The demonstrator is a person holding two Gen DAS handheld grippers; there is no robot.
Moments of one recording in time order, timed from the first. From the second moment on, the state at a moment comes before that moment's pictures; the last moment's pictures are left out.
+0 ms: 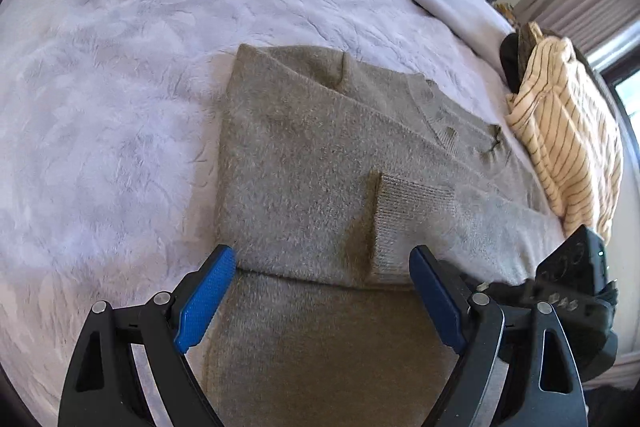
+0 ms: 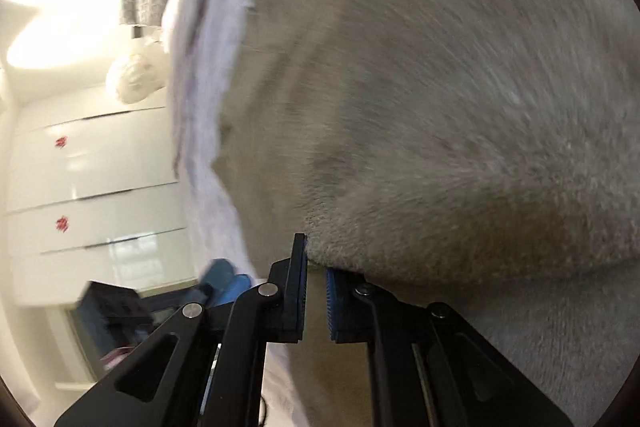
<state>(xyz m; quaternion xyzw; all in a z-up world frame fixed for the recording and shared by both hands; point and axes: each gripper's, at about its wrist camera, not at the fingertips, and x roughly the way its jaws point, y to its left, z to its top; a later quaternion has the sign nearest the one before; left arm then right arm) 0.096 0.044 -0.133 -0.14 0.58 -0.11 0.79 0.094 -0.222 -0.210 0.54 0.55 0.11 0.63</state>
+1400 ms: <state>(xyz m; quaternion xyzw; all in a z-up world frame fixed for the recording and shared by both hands) 0.104 -0.022 -0.139 0.02 0.57 -0.09 0.82 0.015 -0.431 -0.111 0.23 0.56 -0.09 0.79</state>
